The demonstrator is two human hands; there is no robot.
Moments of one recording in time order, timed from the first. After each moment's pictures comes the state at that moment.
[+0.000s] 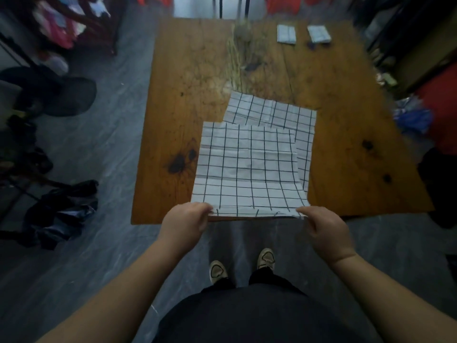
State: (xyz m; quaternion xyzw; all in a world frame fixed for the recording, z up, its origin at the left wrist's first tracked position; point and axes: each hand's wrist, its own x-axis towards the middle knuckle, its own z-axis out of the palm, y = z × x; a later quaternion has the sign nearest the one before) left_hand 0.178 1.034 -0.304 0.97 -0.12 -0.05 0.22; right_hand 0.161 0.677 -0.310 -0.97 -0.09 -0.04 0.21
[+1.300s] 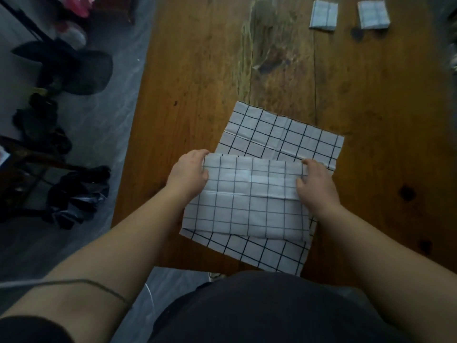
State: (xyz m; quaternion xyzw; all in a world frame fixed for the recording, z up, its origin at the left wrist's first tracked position) left_hand 0.441 0.979 -0.335 0.95 0.09 -0.17 0.22; right_hand 0.451 0.660 -0.355 -0.95 0.07 0.18 0.25
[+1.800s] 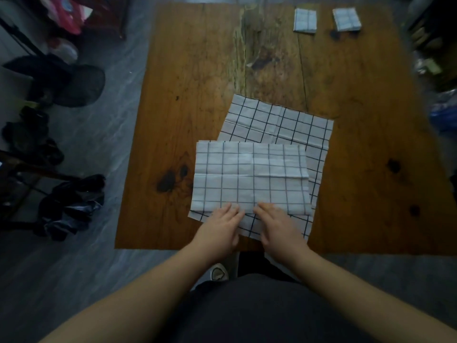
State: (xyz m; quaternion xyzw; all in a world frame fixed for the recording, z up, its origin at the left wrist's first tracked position) left_hand 0.264 0.931 -0.354 0.95 -0.16 -0.24 0.14; right_hand 0.269 0.733 -0.355 -0.95 -0.15 0.20 0.19
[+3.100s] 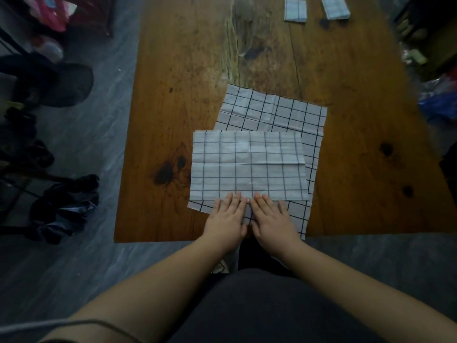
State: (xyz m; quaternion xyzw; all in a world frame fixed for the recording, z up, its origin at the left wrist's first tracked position) left_hand 0.254 0.914 -0.379 0.95 -0.15 -0.28 0.06; right_hand 0.247 0.749 -0.386 -0.95 -0.14 0.26 0.08
